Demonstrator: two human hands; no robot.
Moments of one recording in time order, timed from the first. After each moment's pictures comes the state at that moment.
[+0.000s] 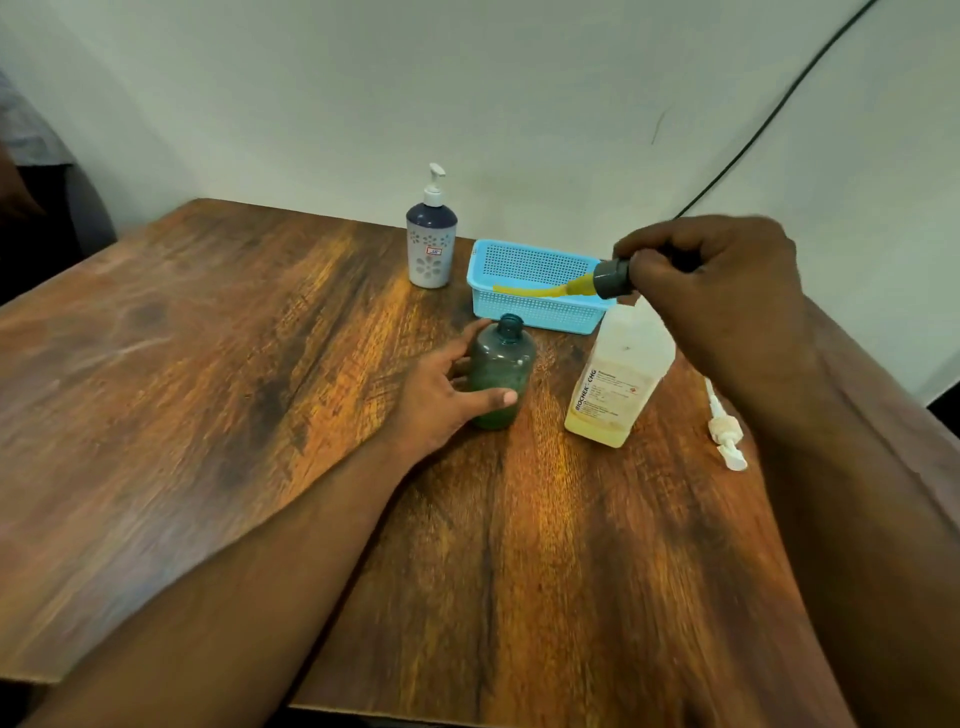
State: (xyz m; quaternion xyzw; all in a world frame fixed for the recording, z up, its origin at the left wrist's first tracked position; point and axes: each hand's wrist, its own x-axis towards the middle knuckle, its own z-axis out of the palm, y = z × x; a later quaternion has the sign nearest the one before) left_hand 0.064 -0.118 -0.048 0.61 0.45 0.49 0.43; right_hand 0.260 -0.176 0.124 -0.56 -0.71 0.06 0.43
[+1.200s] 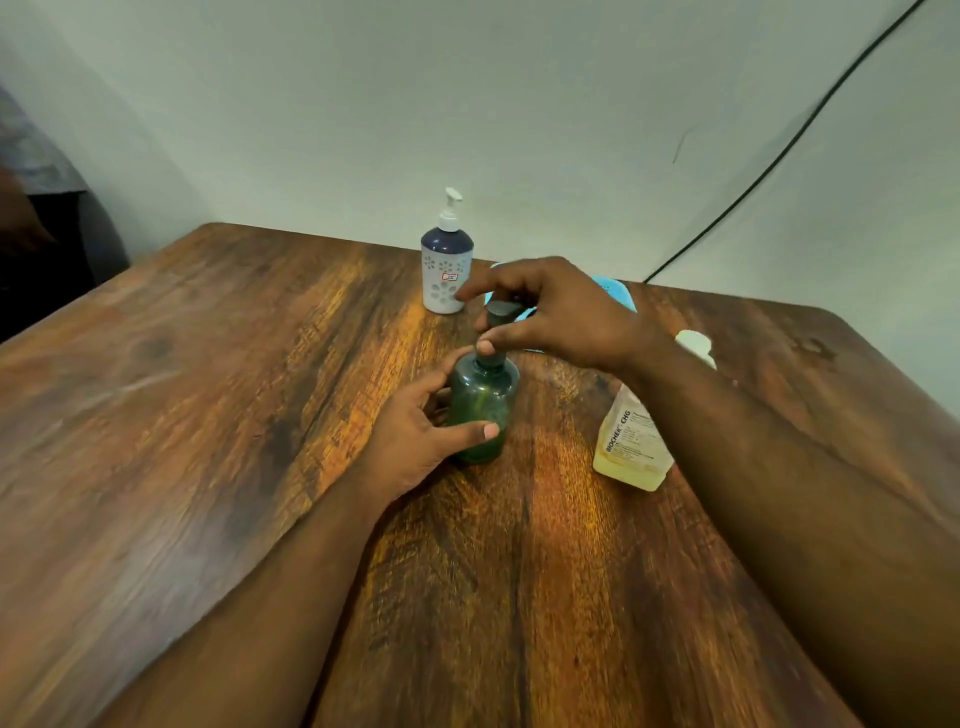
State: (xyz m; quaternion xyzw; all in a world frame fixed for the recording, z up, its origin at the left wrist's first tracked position) left_hand 0.026 -0.115 -0.048 0.58 0.47 0.50 0.44; right_hand 0.195 -0.067 0.087 -0.39 -0.85 0.27 0.23
